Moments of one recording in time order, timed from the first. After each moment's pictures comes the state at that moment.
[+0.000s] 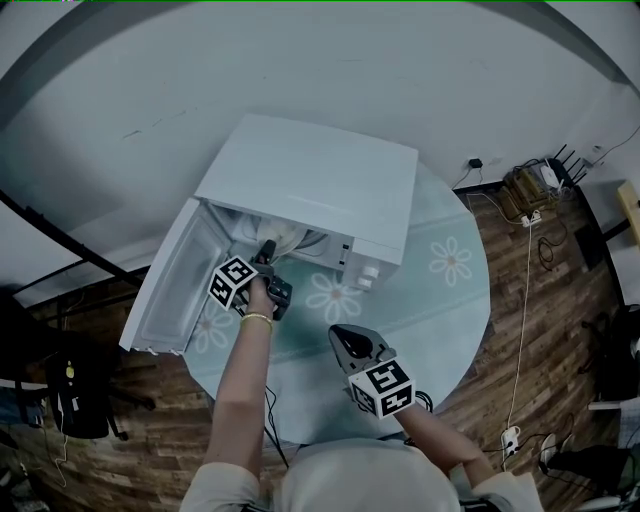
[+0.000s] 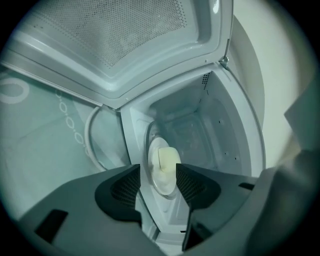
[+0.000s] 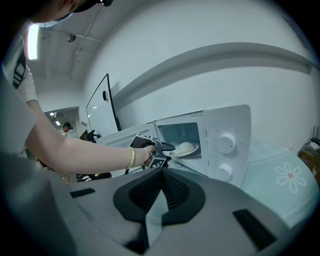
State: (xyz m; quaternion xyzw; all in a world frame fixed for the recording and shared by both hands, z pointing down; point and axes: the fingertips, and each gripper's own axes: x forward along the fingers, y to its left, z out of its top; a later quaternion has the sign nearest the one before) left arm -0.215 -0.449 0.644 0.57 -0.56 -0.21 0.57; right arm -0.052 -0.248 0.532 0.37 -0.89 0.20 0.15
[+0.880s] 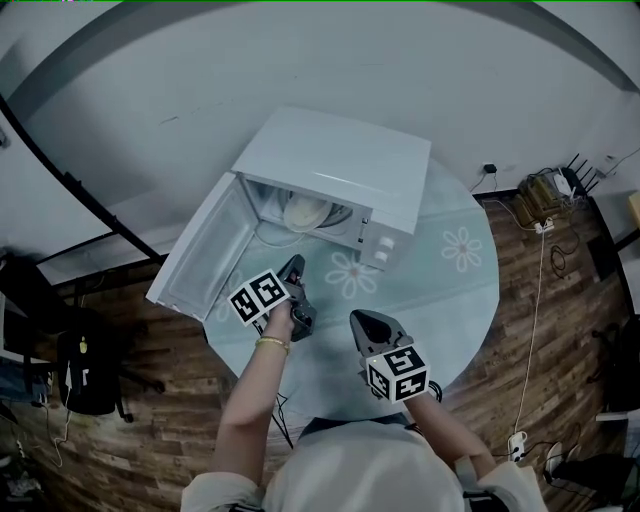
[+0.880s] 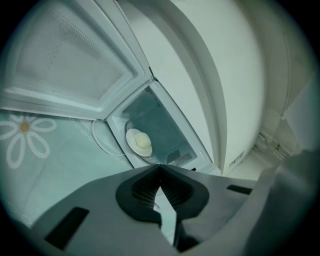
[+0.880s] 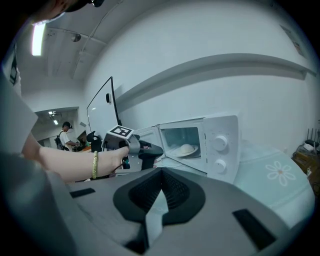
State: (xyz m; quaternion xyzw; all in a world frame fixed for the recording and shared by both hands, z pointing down) left arm -0.174 -0.327 0.563 0.68 -0.53 -0.14 0.48; right arm -0.041 -0.198 0.515 0.39 -0.89 0.18 0.14
